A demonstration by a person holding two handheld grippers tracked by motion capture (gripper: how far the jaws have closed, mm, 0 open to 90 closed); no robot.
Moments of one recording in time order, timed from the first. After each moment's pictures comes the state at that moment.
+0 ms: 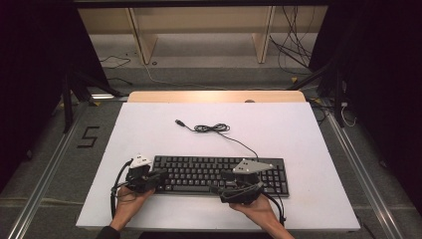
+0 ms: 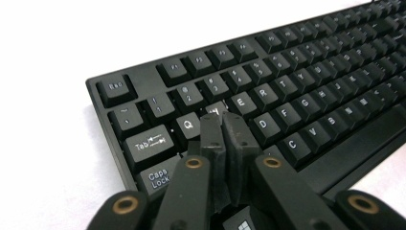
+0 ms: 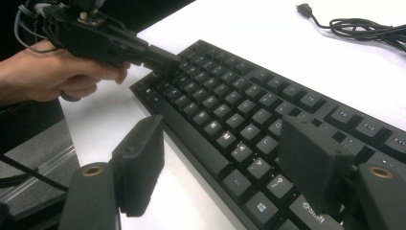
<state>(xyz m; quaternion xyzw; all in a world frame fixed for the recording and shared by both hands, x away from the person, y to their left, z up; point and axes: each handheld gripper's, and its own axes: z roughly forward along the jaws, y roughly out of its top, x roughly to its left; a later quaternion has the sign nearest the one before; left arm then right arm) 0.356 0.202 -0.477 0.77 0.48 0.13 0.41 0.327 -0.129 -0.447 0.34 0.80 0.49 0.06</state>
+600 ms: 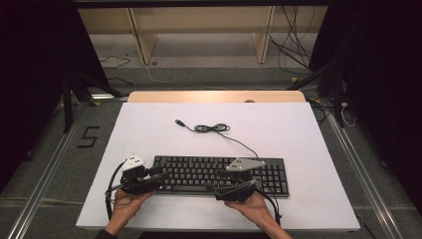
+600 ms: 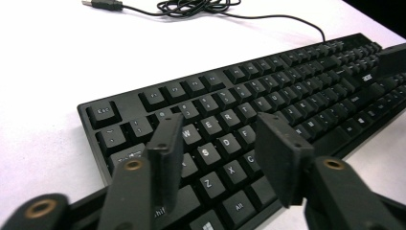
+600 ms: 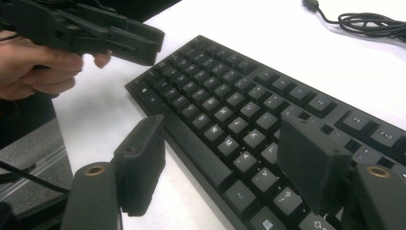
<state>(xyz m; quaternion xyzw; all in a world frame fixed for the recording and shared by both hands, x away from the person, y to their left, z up) 0.342 0.207 -0.463 0.74 0.46 0.12 0.47 0.336 -0.115 -0.450 0.34 0.81 0.48 0.06</state>
